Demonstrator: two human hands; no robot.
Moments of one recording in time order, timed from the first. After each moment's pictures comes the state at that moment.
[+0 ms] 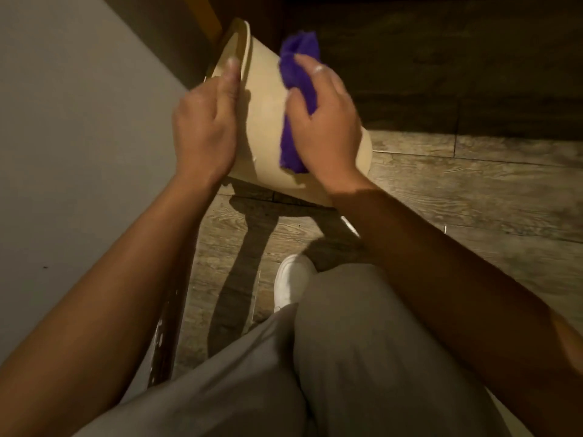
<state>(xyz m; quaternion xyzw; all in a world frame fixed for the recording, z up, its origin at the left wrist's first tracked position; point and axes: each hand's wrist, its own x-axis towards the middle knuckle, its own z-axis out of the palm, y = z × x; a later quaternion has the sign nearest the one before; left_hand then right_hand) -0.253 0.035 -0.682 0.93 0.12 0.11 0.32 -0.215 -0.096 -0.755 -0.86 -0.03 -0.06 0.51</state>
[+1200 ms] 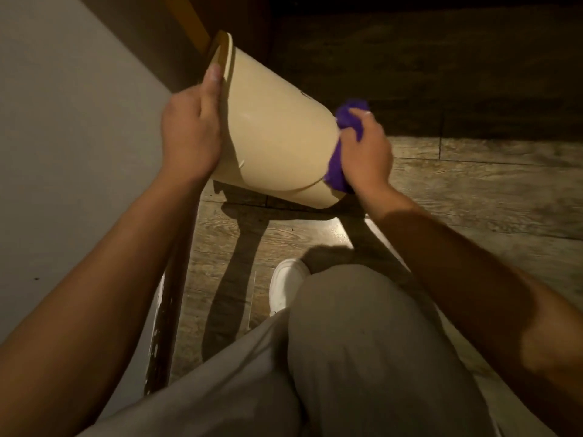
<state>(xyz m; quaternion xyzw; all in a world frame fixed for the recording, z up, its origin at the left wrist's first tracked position) -0.242 0.043 -0.686 0.93 0.14 0.08 0.32 -0.213 -0.159 -0.803 -0.87 0.14 0.06 0.48</state>
